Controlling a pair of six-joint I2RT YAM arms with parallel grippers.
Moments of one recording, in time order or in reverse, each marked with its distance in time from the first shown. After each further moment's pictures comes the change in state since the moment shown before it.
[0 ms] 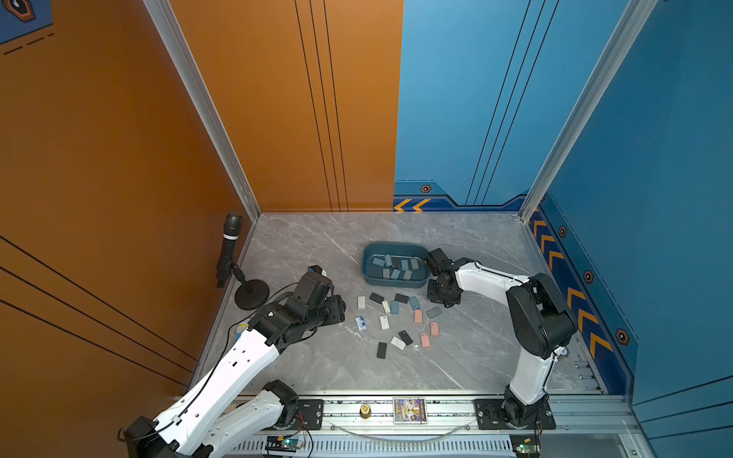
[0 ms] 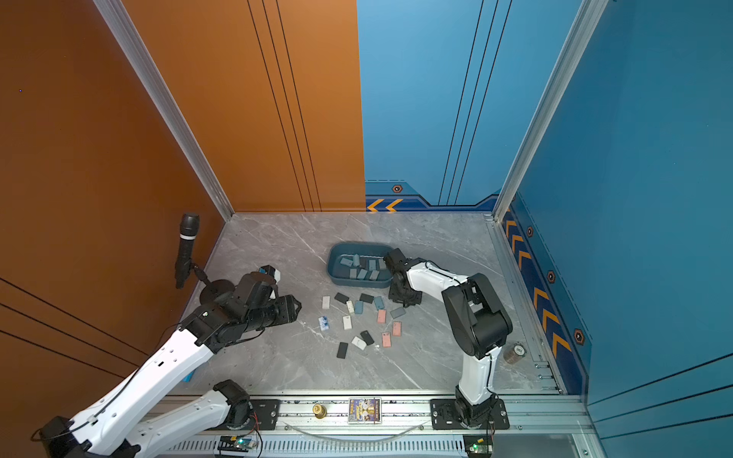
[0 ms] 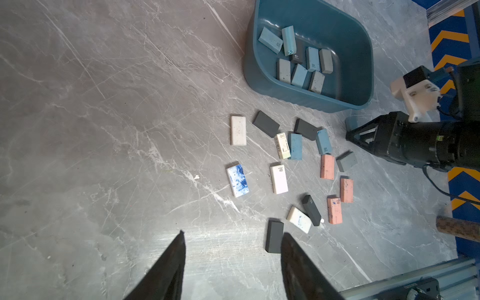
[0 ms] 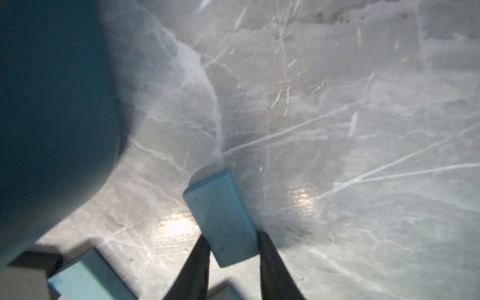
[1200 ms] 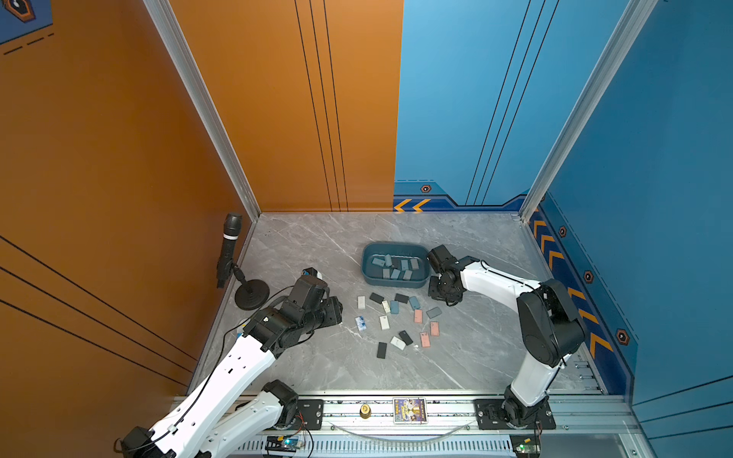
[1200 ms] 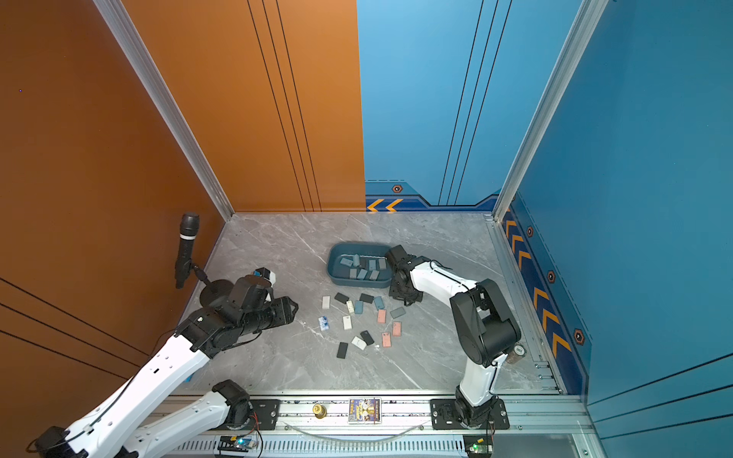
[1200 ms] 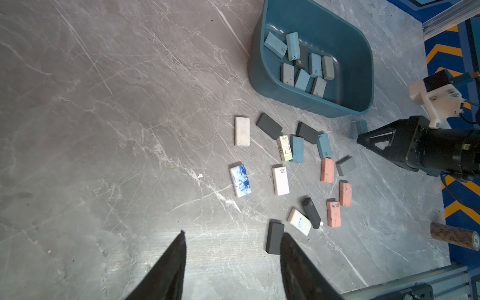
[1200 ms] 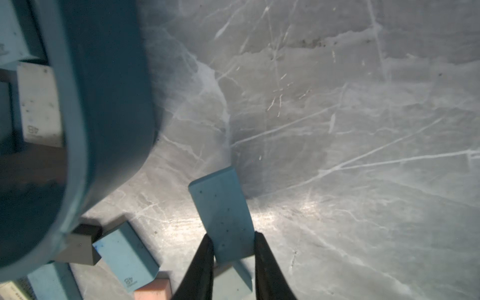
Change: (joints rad) left arm 0.020 -0.044 -0.032 0.004 0.004 -0.020; right arm 0.000 -0.072 0.000 -0.020 -0.003 0.000
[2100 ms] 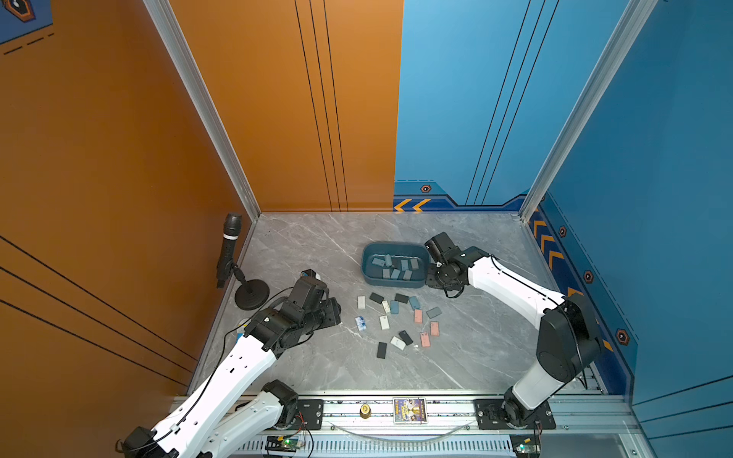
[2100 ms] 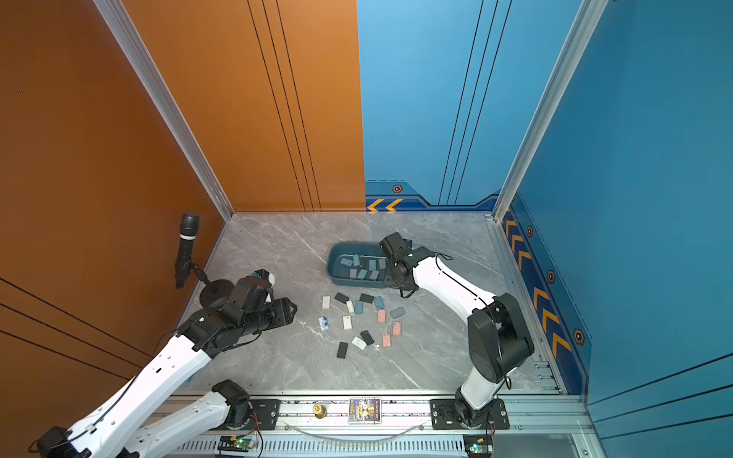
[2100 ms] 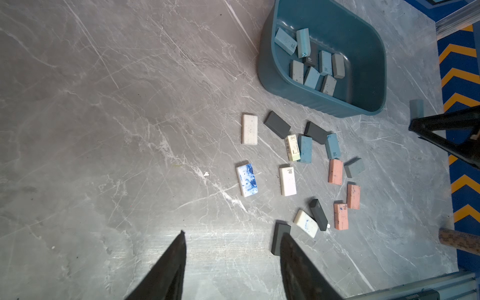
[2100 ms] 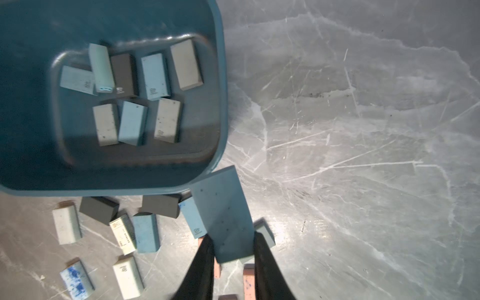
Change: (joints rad) left arm 0.019 0.000 -0.026 0.004 0.000 -0.001; right arm 0.068 -0.118 0.151 -0.113 0.026 0.000
